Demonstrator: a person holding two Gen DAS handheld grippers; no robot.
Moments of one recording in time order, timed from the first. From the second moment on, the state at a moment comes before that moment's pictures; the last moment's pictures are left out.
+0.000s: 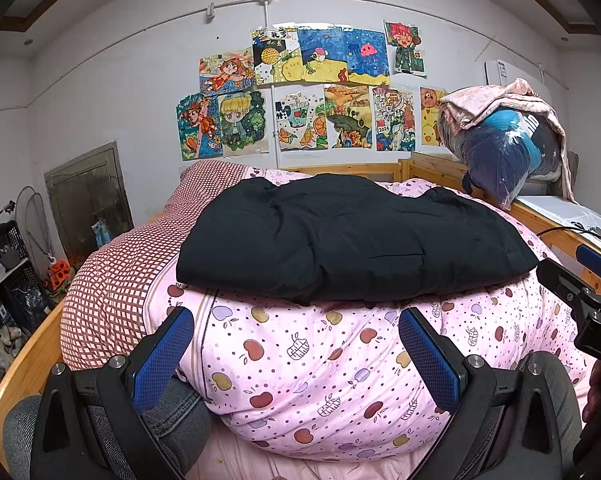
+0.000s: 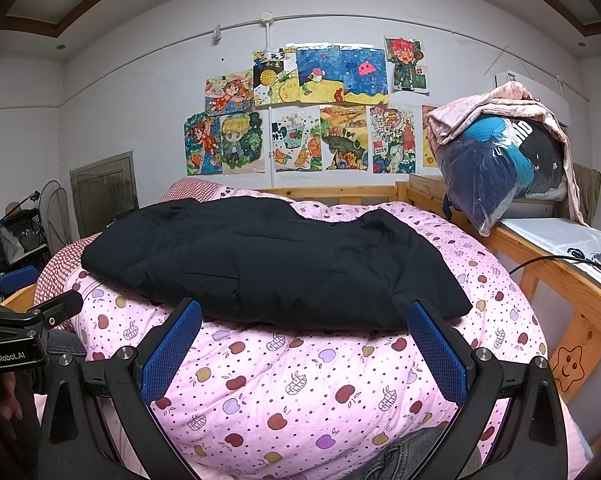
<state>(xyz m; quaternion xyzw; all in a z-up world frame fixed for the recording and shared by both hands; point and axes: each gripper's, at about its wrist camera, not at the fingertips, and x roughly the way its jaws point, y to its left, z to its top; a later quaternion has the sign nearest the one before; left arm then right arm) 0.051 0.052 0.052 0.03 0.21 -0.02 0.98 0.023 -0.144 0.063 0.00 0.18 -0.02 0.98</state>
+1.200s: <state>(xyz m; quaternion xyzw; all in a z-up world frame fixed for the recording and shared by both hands) 0.051 0.053 0.053 0.03 0.22 -0.02 0.98 0.022 -0.138 0.058 0.00 0.18 -0.02 0.98</state>
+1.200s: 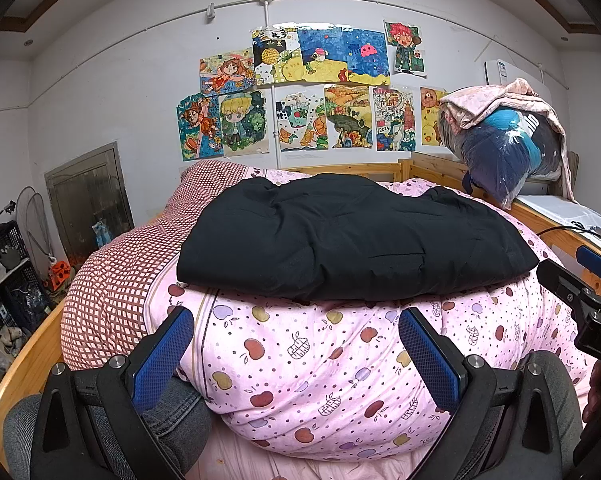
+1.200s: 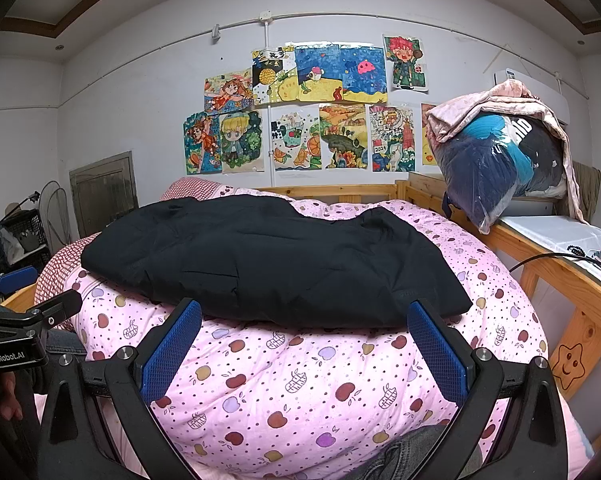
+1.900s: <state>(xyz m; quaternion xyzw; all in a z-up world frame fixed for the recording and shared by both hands) 0.048 0.061 0.039 0.04 0.24 -0.02 0.97 0.019 -0.134 0.053 0.00 0.18 -0.02 0.98</state>
